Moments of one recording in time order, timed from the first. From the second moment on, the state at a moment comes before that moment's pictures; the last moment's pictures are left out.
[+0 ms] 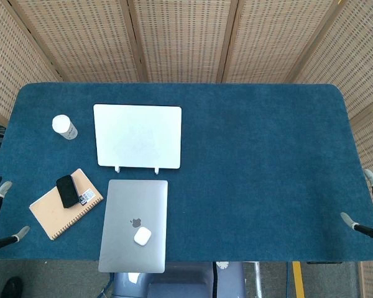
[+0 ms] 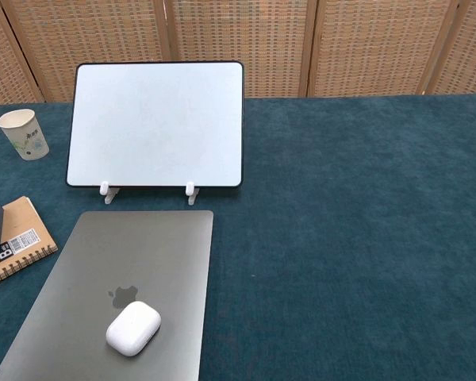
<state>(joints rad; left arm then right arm) 0.02 -1.07 -0.01 -1.81 1.52 1.59 0.09 0.04 -1.09 0.12 -1.51 -1.50 1.60 0.22</state>
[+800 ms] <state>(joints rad) -0.17 -1.10 -0.02 -1.47 1.62 1.35 -0.04 0.05 -1.10 0.13 -1.52 -1.48 1.57 0.17</state>
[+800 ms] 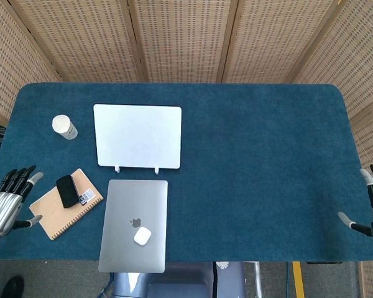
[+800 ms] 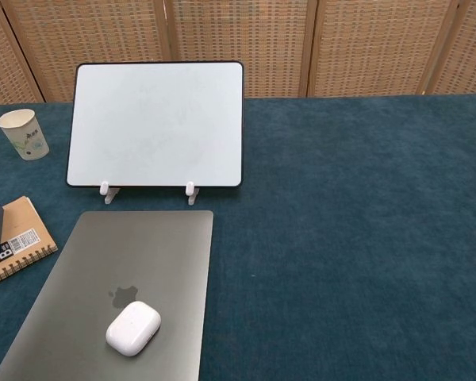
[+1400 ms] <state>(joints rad) -0.37 -1.42 0.04 -0.86 1.75 1.20 -0.16 0.06 -1.11 0.13 -1.52 -1.45 1.53 0.13</state>
